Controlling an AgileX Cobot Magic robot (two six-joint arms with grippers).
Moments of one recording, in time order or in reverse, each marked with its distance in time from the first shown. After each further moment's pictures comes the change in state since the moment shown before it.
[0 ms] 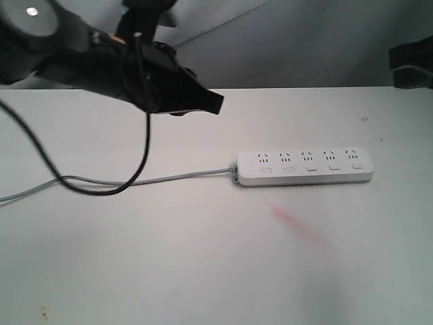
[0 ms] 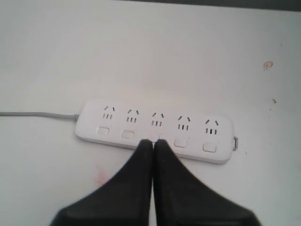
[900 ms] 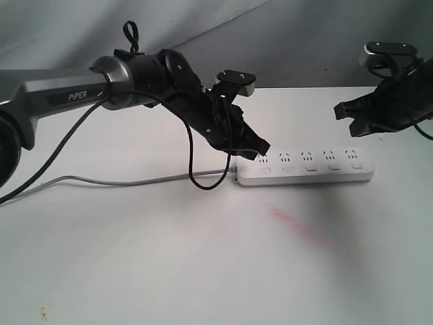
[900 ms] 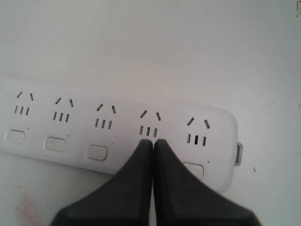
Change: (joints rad) left arm -0.002 0.649 -0.545 0.003 0.236 0.051; right arm -0.004 0.514 -0.164 -0.010 -0.093 -0.059
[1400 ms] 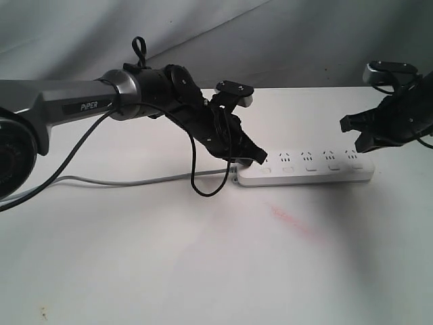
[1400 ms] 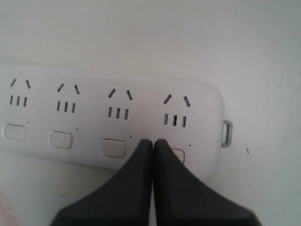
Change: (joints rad) left arm 0.000 0.043 0.000 0.020 -0.056 -0.004; right arm -0.046 0.093 -0.031 -0.004 0.052 0.004
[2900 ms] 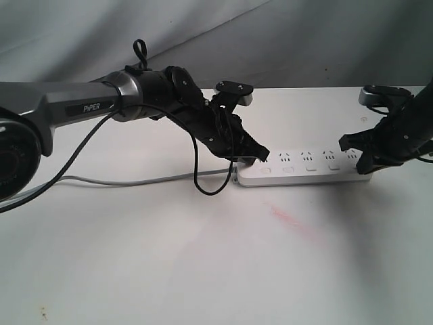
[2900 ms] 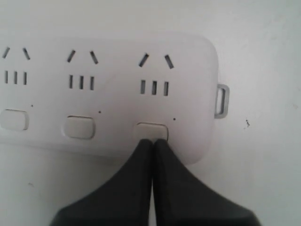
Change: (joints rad) left arm 0.000 0.017 -0.011 -0.022 -0.012 -0.014; right arm 0.000 0.078 -0.002 -0.081 0.037 0.082
